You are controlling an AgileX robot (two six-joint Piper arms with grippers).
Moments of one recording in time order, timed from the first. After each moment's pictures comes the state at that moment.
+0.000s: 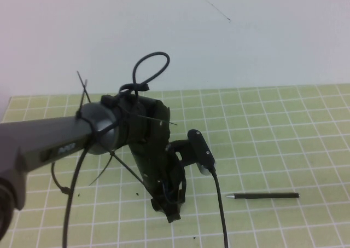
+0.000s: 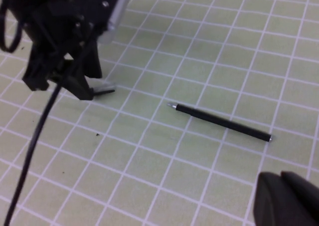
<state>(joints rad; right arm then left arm) -0.05 0.56 -0.43 0.68 0.77 -0.79 -0.63 1.96 -1.34 -0.19 0.87 0.74</state>
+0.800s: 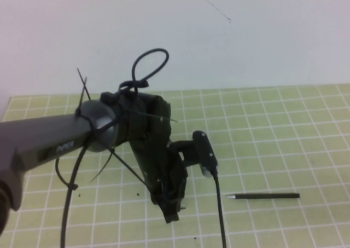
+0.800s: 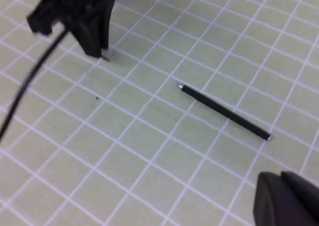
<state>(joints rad) -0.05 0.56 -0.43 0.66 0.82 -0.98 -0.63 1.97 -1.36 -0.23 0.92 0.85</state>
